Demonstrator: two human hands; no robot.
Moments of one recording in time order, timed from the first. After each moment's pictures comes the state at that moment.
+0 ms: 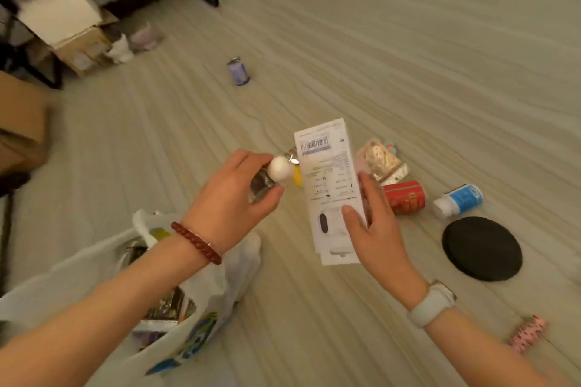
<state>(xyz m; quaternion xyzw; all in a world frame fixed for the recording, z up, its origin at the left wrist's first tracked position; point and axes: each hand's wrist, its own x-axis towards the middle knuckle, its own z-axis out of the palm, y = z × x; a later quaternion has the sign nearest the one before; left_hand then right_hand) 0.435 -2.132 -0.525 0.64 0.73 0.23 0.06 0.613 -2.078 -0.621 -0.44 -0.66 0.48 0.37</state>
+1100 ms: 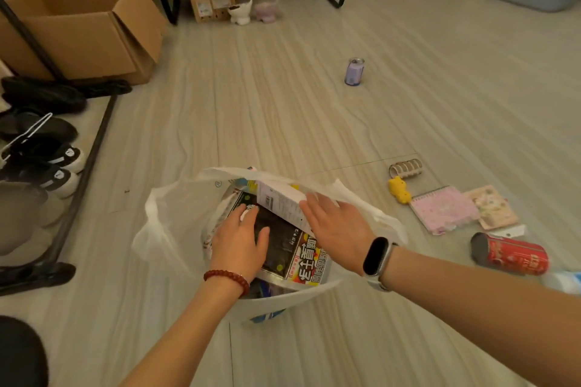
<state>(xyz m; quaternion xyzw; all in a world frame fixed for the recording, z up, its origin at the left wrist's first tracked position) 0.283 -2.310 -0.652 0.31 0.92 0.21 0.12 0.392 -2.174 -0.630 -0.09 -0.98 -0.12 -0.11</state>
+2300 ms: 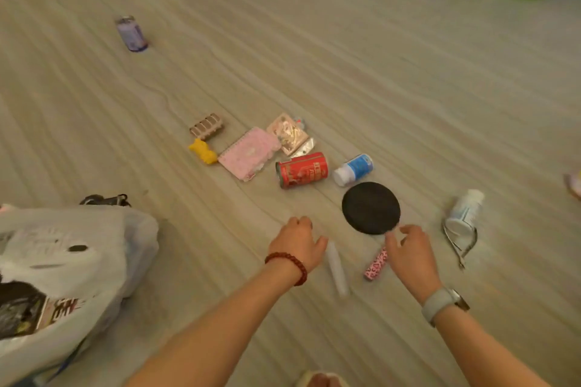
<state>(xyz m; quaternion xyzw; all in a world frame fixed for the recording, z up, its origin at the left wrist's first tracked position) 0.615 -2.102 -0.711 0.60 0.72 0.05 0.35 0.810 -2.076 -0.732 -0.78 -0.55 0.27 0.14</state>
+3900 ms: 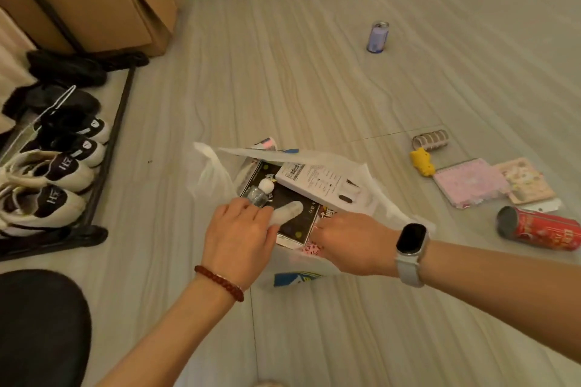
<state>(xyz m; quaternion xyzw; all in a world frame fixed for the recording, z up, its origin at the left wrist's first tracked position) 0.303 -2.358 -0.623 0.49 0.87 0.02 -0.05 0.409 -2.213 -0.620 0.00 -0.98 0.06 -0.17</state>
